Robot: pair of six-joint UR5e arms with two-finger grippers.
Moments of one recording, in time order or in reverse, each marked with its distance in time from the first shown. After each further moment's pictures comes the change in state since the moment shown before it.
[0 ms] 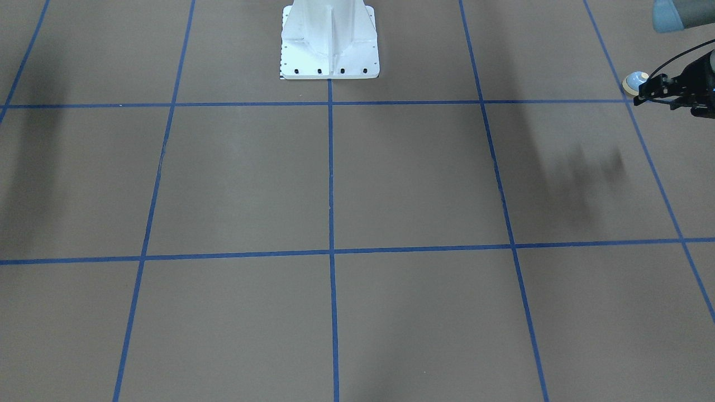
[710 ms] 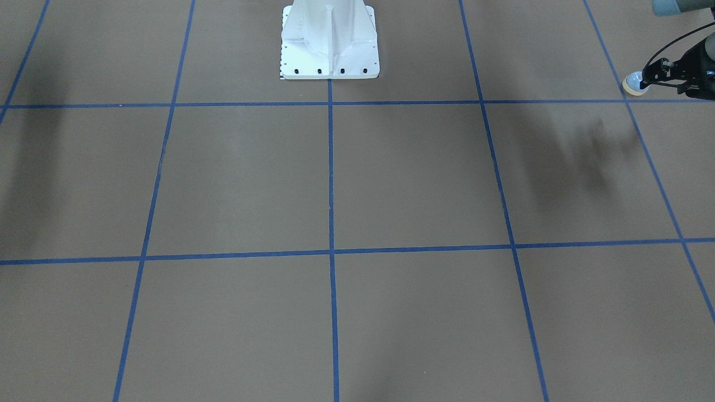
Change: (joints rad) left arm 0.032 0.153 0.016 -0.203 0.094 -0.077; right arm -0.001 -0.010 0.001 0.014 0.032 -0.001
